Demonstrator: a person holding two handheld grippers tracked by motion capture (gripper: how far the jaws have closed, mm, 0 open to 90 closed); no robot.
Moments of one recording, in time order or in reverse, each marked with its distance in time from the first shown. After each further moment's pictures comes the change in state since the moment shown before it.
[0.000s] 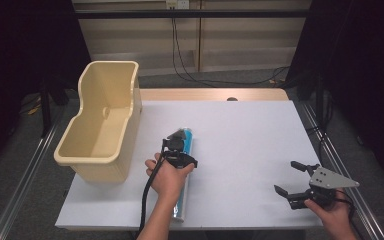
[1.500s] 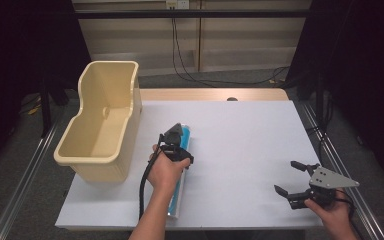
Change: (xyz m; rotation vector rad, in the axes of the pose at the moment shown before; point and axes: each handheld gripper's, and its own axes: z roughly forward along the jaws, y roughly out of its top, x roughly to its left) left arm 0.011 0.016 -0.001 0.088 0.010 -0.013; right arm -0.001 0.000 0.000 -0.001 0.003 -0.005
